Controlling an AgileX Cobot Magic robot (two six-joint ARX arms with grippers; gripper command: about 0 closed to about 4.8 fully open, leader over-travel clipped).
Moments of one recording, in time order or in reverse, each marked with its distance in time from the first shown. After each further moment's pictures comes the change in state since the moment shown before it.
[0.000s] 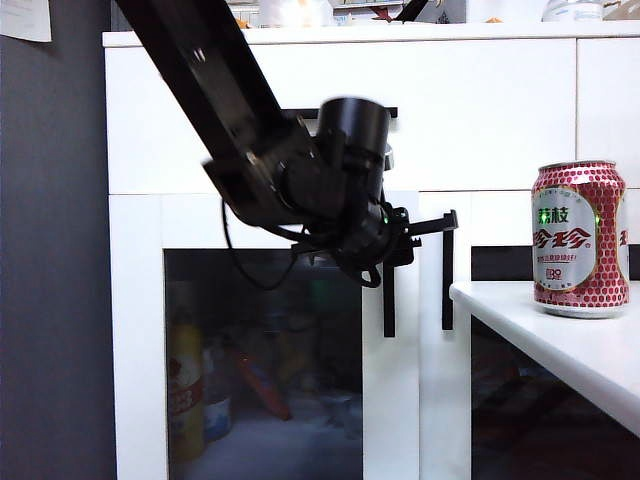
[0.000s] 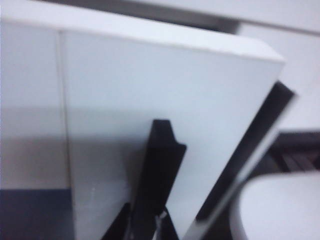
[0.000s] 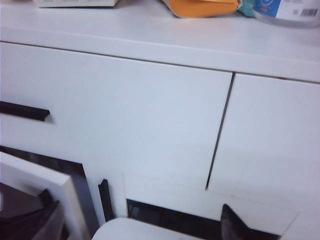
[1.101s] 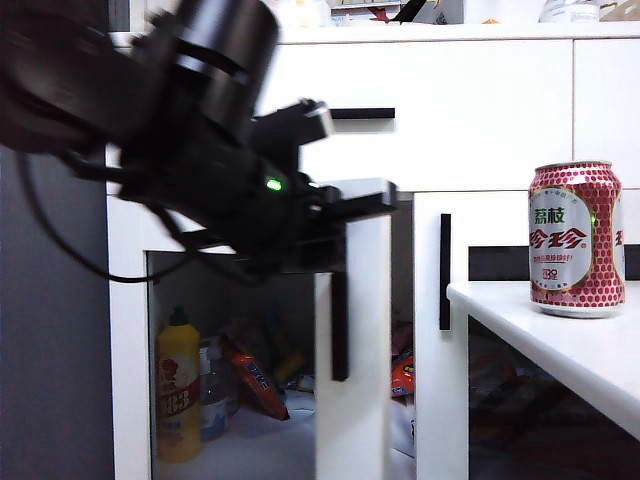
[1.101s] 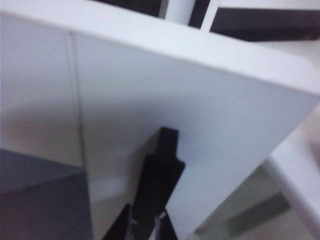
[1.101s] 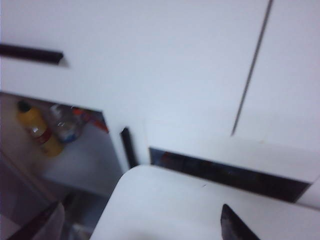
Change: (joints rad) left arm -0.069 -0.536 -0.702 0.026 0.071 -0.007; right arm 0.001 0.000 0.000 -0.185 -0.055 -0.001
